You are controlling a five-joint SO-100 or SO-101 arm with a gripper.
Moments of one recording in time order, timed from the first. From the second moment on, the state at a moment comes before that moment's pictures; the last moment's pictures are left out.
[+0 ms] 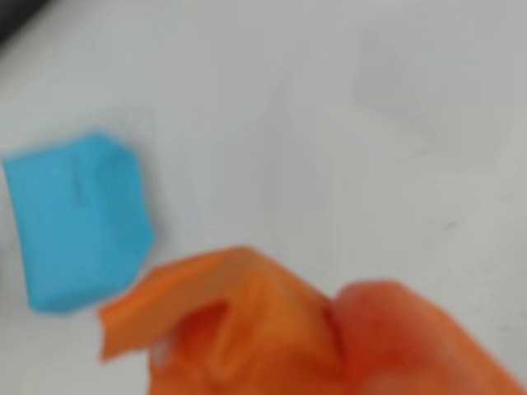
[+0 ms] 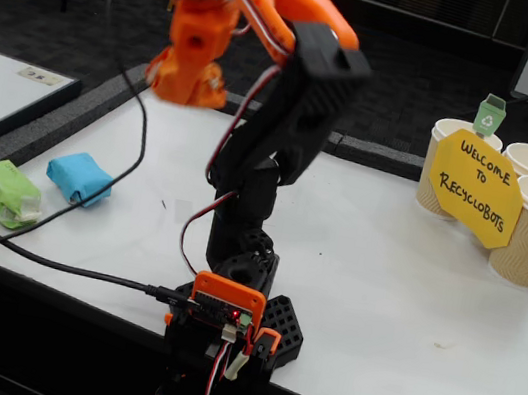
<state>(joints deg) -47.6 122.7 99.2 100.3 31.1</state>
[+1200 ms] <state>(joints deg) 6.1 178.2 128.8 83.9 5.3</state>
